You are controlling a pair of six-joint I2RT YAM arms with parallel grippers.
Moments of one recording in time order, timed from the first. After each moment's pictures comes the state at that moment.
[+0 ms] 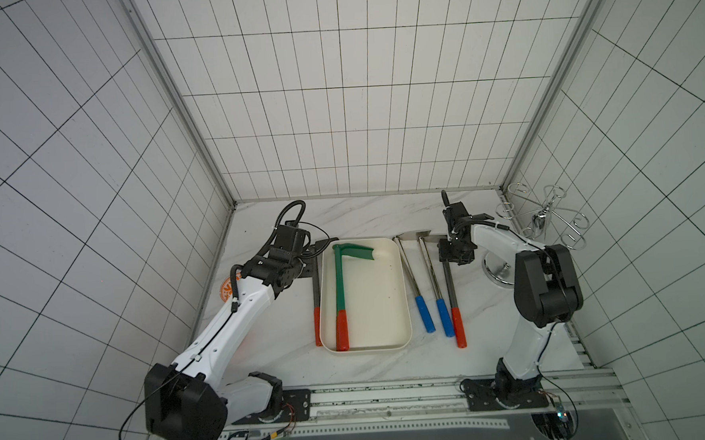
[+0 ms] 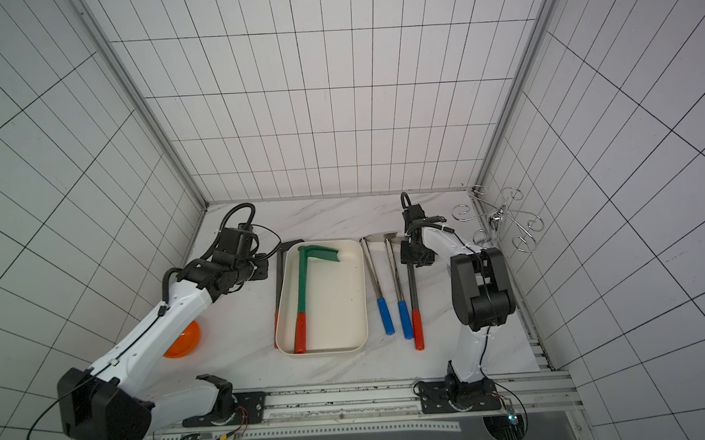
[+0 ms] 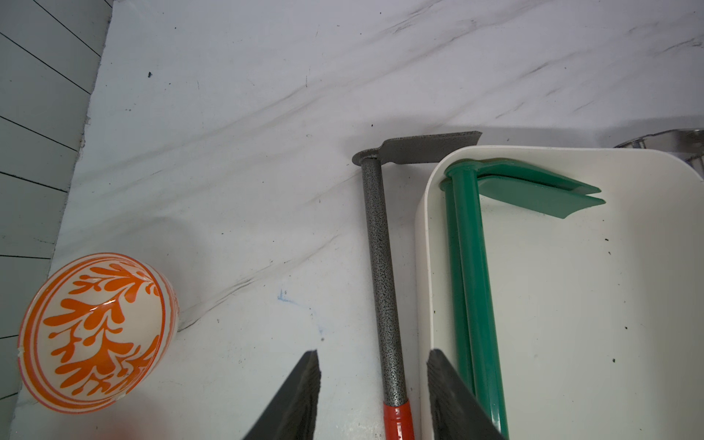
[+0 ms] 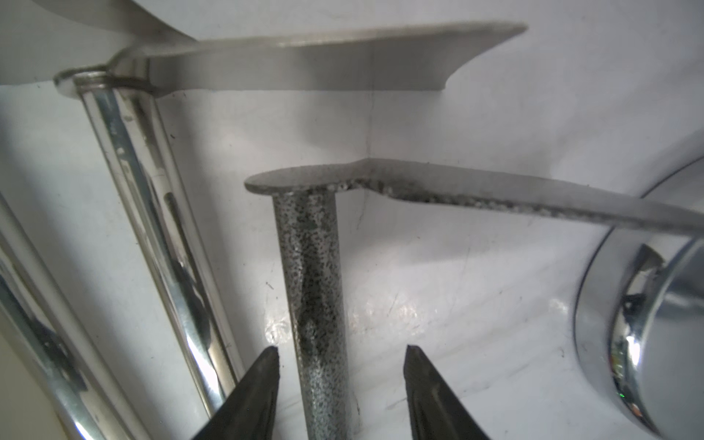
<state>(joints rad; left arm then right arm) -0.34 1.24 1.07 -0.75 -0.17 -0.31 0.18 1.85 1.32 -0.79 0.07 0.29</state>
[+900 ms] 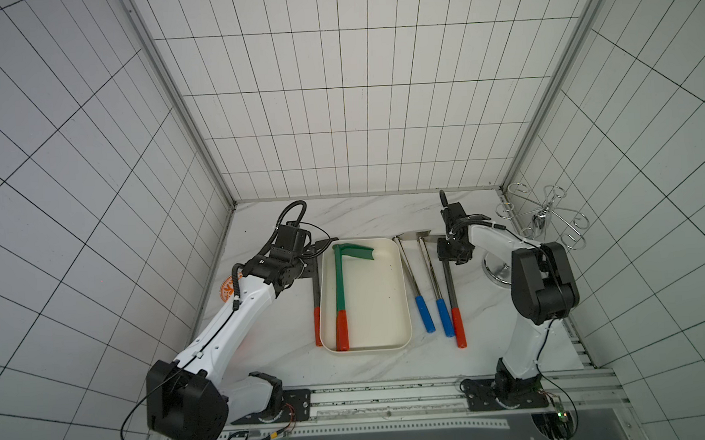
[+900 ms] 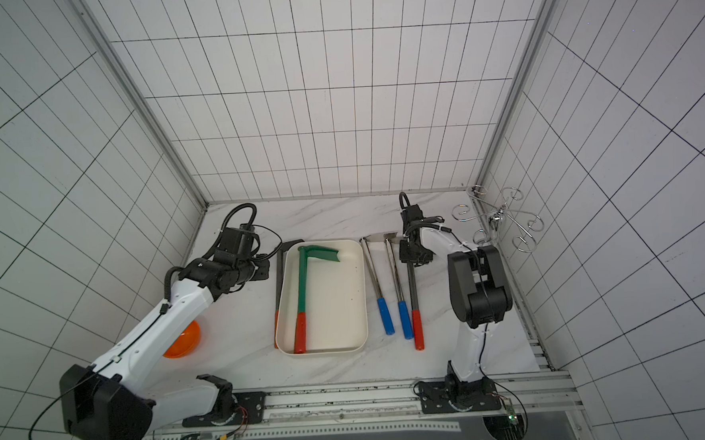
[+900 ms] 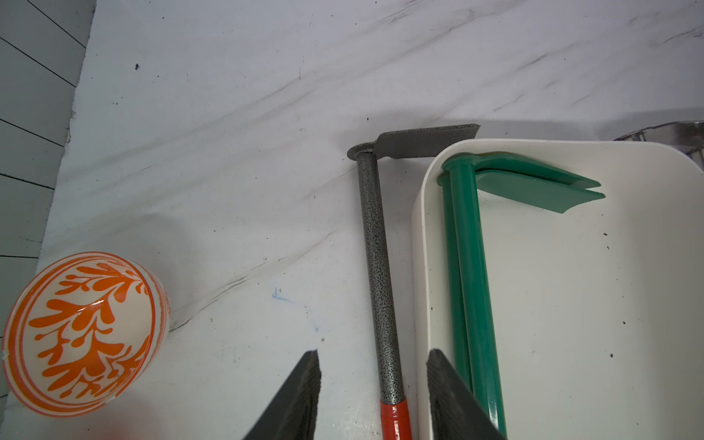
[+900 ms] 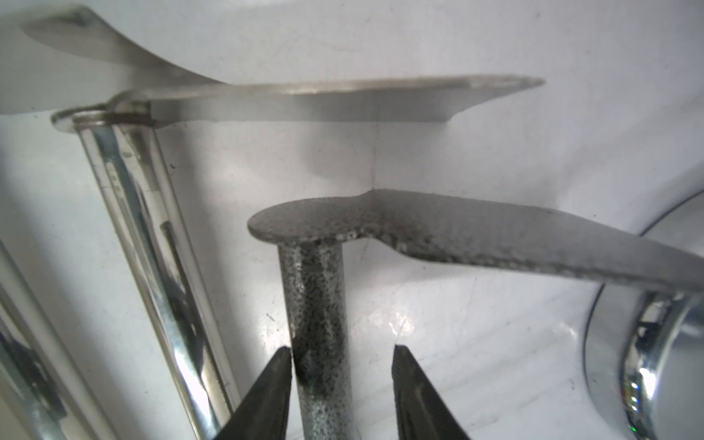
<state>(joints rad) -0.34 1.25 1.07 -0.75 -0.16 -0.31 0.20 1.87 1.32 -0.75 0.11 0.29</state>
